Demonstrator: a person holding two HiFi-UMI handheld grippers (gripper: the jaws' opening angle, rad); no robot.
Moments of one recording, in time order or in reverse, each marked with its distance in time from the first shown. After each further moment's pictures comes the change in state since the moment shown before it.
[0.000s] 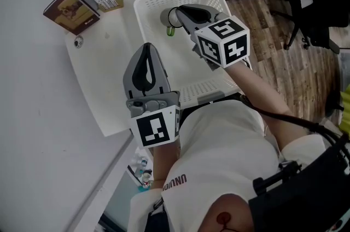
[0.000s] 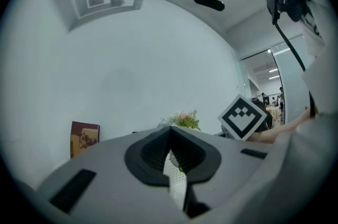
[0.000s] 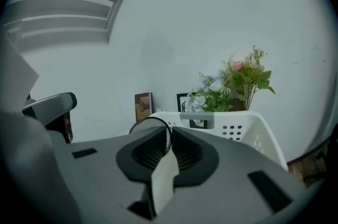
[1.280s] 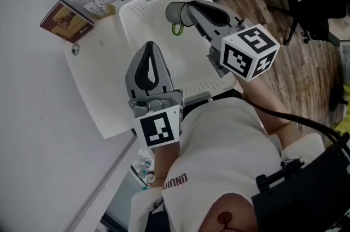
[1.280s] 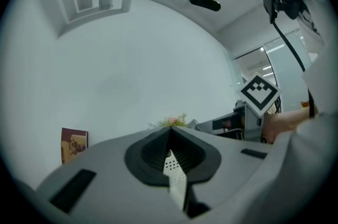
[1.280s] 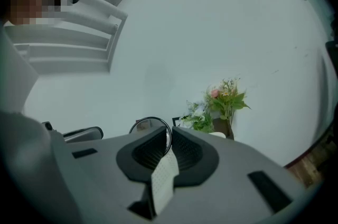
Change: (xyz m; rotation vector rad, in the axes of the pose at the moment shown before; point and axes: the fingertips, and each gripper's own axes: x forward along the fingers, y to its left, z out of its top) left arm 0.012 -0.051 0.009 -0.024 0.024 -0.021; right arm -0.092 -0.026 0.046 0.112 -0.243 0.015
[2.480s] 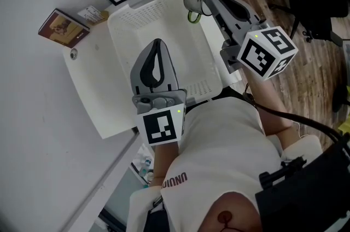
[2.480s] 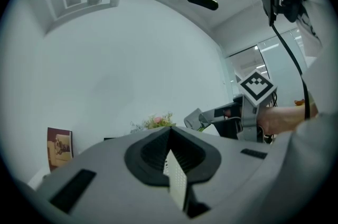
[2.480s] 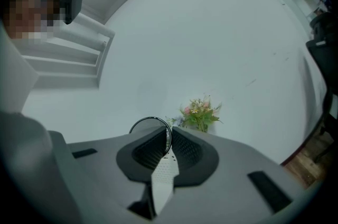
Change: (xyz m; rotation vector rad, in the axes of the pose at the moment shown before) left arm 0.033 -0.060 0.004 0.014 0.029 -0.061; right arm -0.054 -0.078 0.040 0.088 -0.128 -0.081
